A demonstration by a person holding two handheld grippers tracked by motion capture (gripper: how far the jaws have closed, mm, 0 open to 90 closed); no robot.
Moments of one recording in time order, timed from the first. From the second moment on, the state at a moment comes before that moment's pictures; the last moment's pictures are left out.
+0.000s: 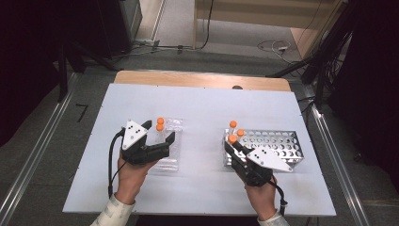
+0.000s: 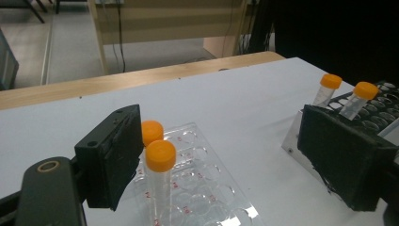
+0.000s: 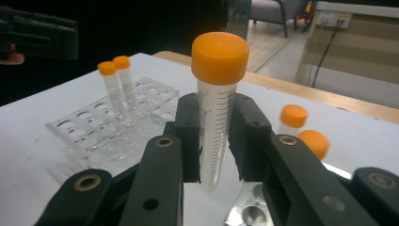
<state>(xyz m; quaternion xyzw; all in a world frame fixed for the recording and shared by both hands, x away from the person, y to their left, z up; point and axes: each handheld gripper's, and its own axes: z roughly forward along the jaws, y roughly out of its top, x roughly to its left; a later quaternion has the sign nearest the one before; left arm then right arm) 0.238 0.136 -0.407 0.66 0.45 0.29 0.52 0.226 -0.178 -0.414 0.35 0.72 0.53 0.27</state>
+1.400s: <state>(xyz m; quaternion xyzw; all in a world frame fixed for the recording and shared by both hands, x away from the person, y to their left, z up) 0.214 0.065 -0.428 0.74 0.33 0.18 0.56 0.216 -0.130 -0.454 0.30 0.79 0.49 0.21</state>
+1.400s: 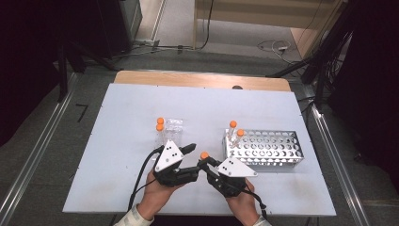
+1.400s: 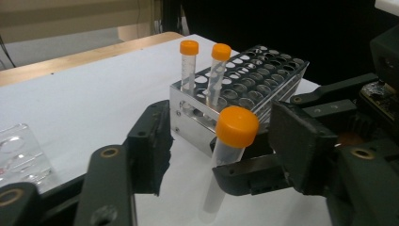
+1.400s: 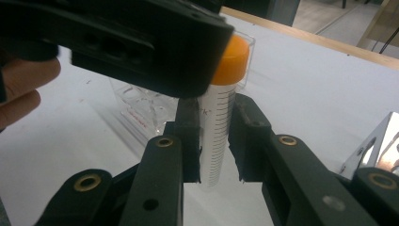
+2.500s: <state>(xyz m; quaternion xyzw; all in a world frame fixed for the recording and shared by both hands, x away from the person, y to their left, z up) 0.215 0.069 -0.428 0.74 0.34 0.19 0.55 0.218 -0.136 -0.449 0.30 0.79 0.50 0.18</state>
